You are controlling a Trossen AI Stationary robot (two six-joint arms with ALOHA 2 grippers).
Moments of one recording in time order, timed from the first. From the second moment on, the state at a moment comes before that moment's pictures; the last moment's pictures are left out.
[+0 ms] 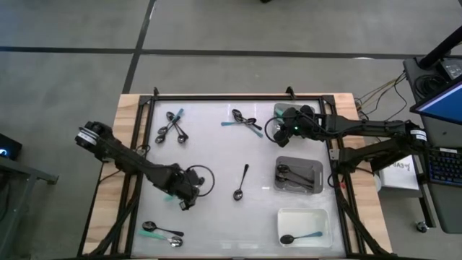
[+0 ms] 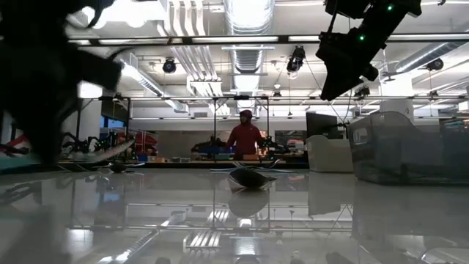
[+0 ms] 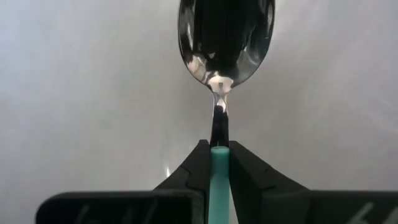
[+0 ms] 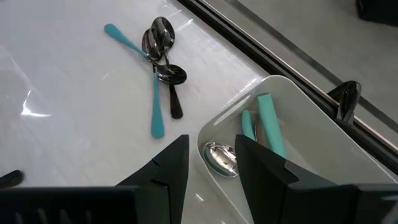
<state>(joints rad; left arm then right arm) -0.47 1.54 0.87 -0.78 -0.12 -0.95 -0.23 1.14 0.85 -0.59 0.44 0.36</state>
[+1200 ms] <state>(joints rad) -0.20 1.64 1.13 -0.08 -0.99 -0.27 -0.04 1.38 0.83 0.28 0.22 0.26</state>
